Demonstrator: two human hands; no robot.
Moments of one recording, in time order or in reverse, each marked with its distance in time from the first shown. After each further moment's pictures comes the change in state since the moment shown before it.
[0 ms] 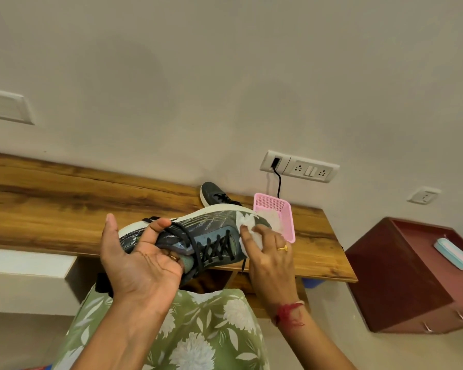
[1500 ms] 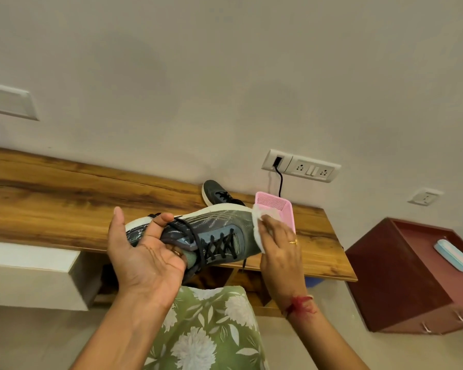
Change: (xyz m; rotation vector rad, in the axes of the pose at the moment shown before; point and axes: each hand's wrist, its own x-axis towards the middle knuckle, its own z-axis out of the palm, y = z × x) left_hand -0.008 0.004 0.003 0.011 -0.050 0.002; right_hand 0.002 0.008 -0.004 0.139 0.011 0.079
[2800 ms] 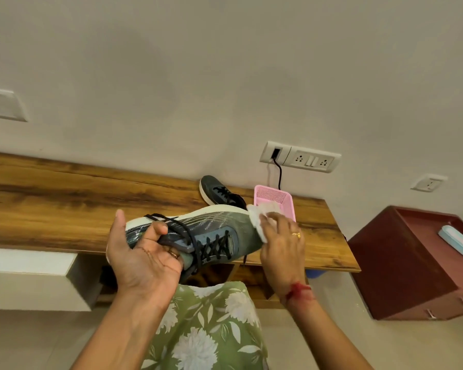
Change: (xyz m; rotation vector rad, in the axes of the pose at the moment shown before) left_hand 0.024 -0.008 -0.013 0.047 0.059 -0.007; right_hand 0.007 0.013 0.011 0.003 -0.153 0.226
